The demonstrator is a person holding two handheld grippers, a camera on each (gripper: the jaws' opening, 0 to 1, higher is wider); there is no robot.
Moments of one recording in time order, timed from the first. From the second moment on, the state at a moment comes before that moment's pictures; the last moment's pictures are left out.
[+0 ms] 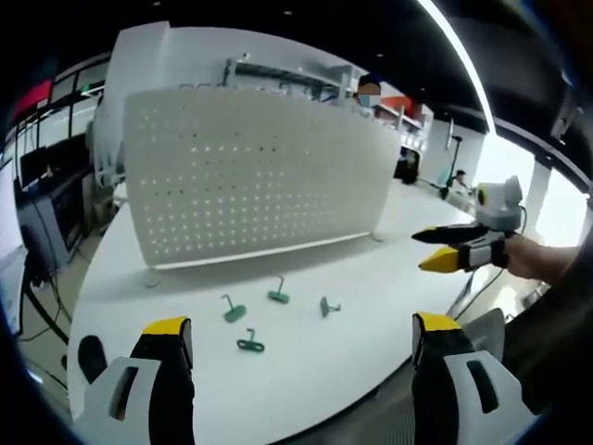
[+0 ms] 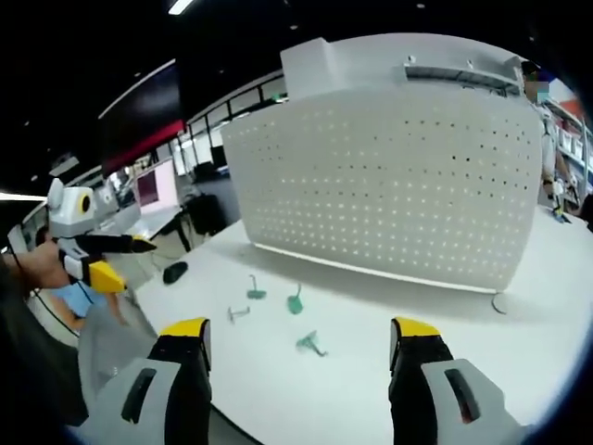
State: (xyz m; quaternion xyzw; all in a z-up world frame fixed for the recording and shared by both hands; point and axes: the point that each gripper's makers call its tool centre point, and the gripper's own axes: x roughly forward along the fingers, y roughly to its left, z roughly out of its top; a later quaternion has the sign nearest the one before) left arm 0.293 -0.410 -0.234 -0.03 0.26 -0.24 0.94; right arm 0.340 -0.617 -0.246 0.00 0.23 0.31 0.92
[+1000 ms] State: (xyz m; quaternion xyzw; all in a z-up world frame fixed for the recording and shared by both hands) left arm 0.292 -0.405 -0.253 -0.04 0.28 -0.23 0.93; right arm 0.380 -0.547 -0.293 0.01 0.27 0.39 0.88
